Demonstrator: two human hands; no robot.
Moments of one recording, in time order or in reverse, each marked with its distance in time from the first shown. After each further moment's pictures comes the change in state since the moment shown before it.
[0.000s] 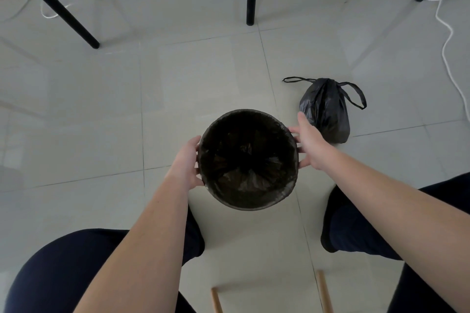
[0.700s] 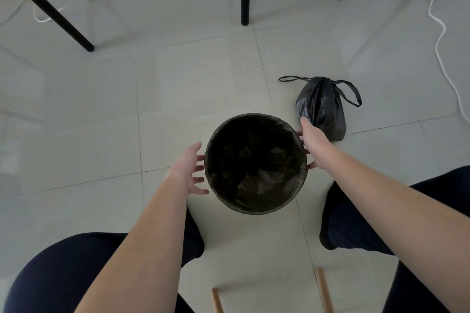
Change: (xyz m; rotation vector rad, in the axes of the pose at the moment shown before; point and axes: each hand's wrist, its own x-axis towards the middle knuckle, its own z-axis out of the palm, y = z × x) left_hand 0.009 -0.005 -0.006 0.080 -0.040 -0.120; right_hand 0.004 0.002 -0.016 -0.094 0.133 0.072
